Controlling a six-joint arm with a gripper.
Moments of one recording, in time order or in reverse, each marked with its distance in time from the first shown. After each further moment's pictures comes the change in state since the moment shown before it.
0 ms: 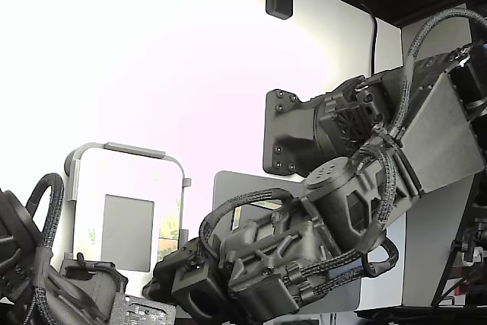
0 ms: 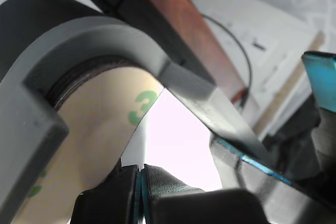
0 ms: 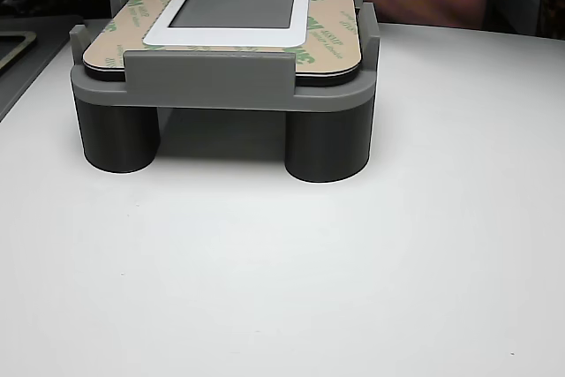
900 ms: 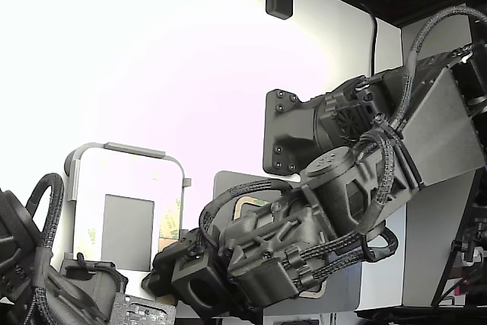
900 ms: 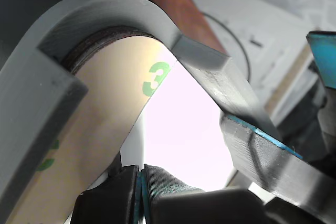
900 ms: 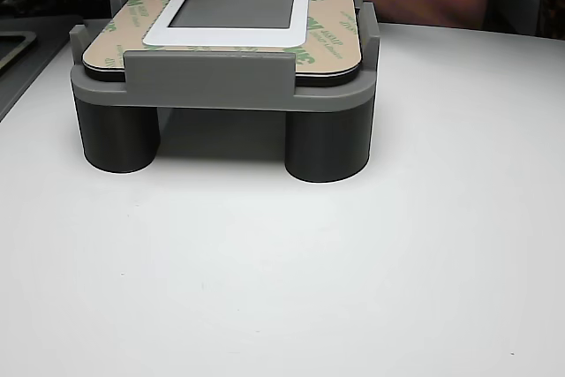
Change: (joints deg) arm -2.1 2.1 2.8 -1.1 -1.6 -1.0
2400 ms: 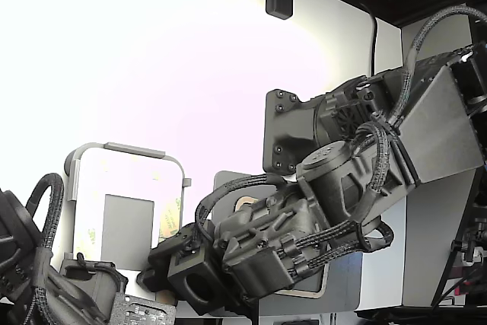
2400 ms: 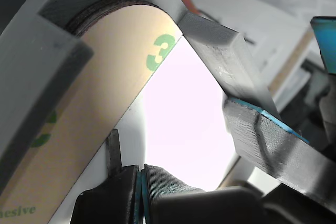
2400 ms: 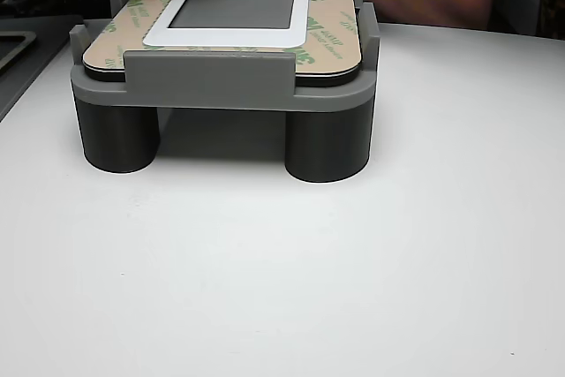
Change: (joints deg) arm -1.8 -0.2 1.2 -2.2 -1.0 -2.5
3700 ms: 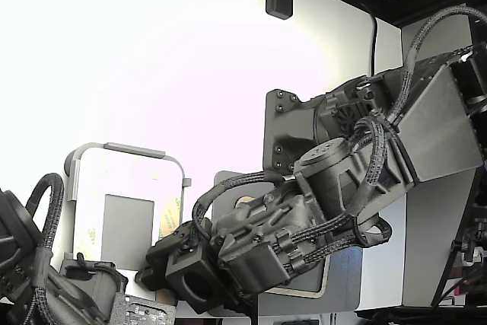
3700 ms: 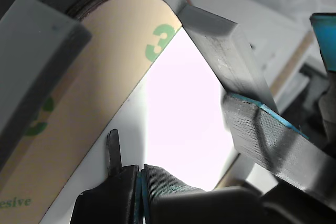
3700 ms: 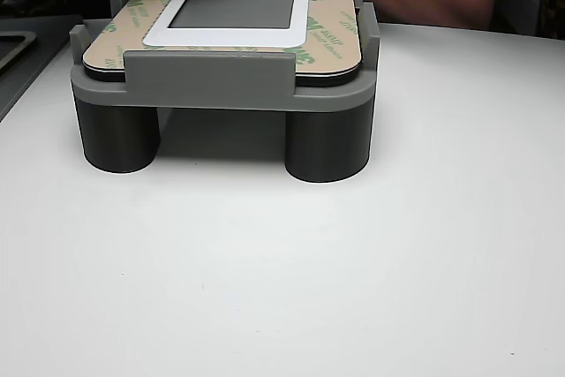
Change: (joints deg) arm -1.2 -0.3 -0.9 0.3 -1.4 -1.5
